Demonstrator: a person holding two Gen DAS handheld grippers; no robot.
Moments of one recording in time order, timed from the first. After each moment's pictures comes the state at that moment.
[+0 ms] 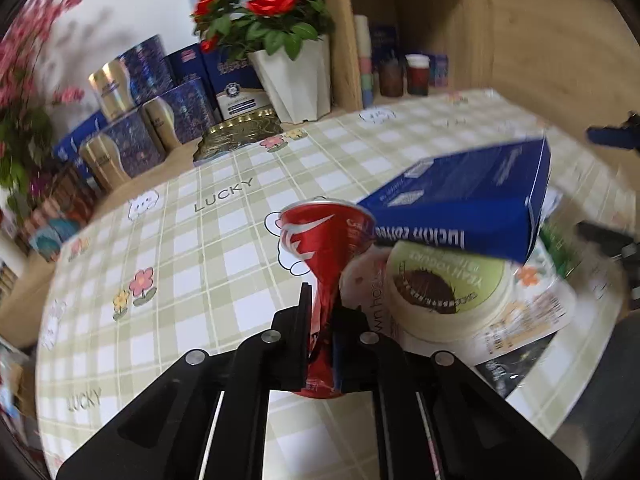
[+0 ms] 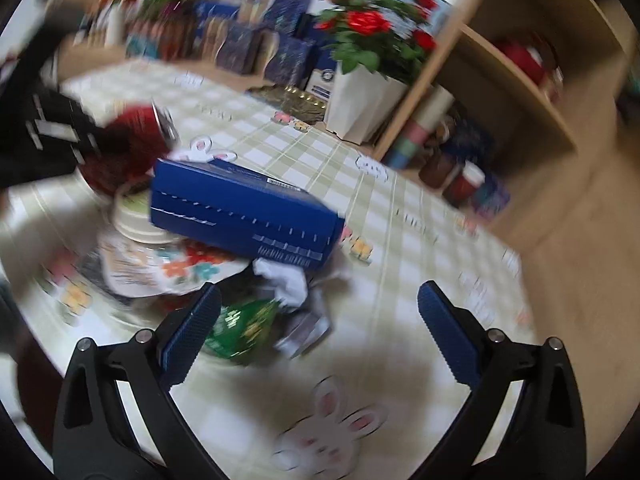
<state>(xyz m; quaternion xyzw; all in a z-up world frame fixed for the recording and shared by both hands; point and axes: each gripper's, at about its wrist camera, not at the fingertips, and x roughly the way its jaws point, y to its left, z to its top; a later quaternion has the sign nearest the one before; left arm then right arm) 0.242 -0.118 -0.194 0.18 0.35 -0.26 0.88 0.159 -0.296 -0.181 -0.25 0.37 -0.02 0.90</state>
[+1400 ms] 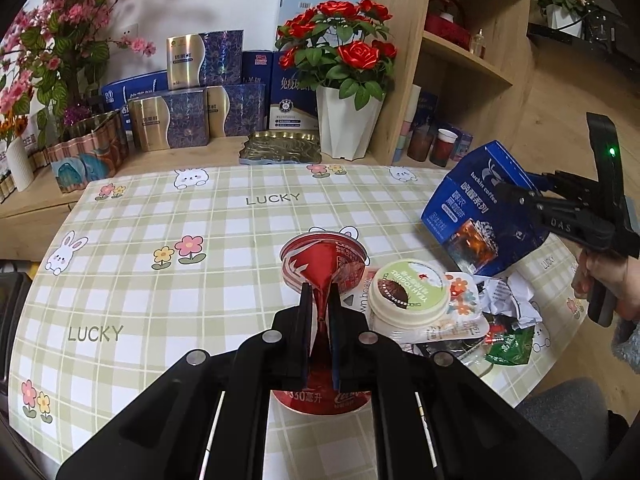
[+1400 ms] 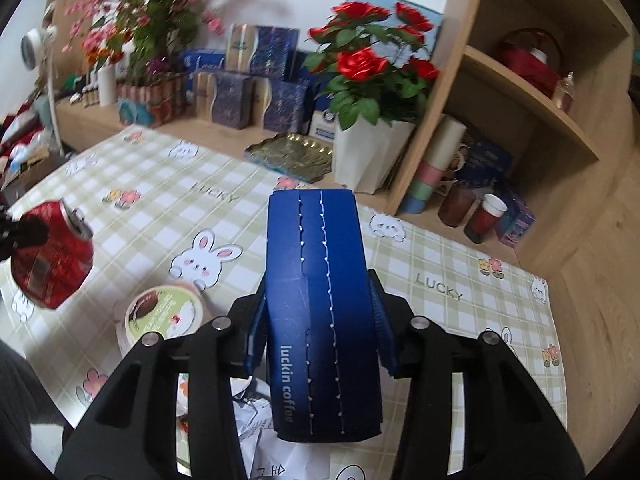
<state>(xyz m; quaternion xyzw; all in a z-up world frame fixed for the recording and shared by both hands) 0.213 -0.031 -0.137 0.03 0.34 -0.24 0.91 0.228 -0.302 -0.116 -0.11 0.32 0.00 0.94</state>
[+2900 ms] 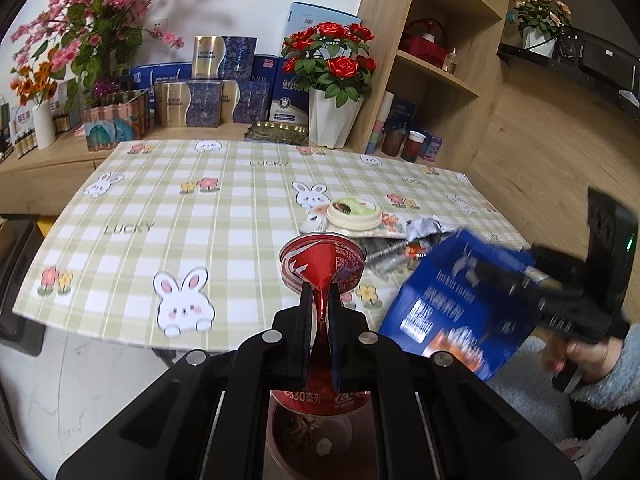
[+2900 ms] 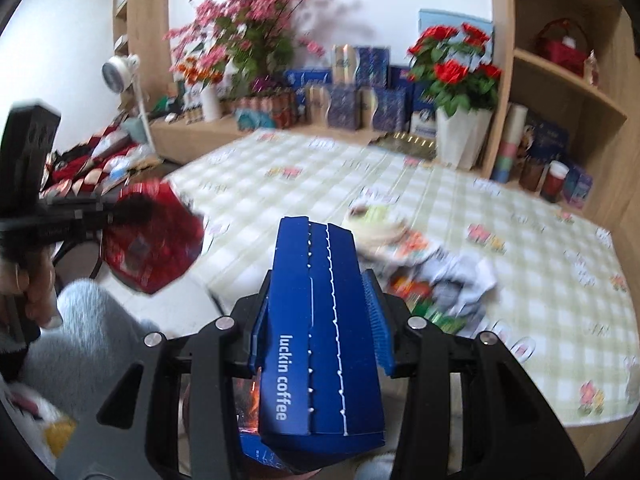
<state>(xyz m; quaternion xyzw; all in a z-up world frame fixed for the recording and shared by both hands) 0.039 0.031 -0.122 -0.02 0.35 -0.25 0.90 0.020 -0.207 -0.147 -0.04 0.33 0.17 0.93</state>
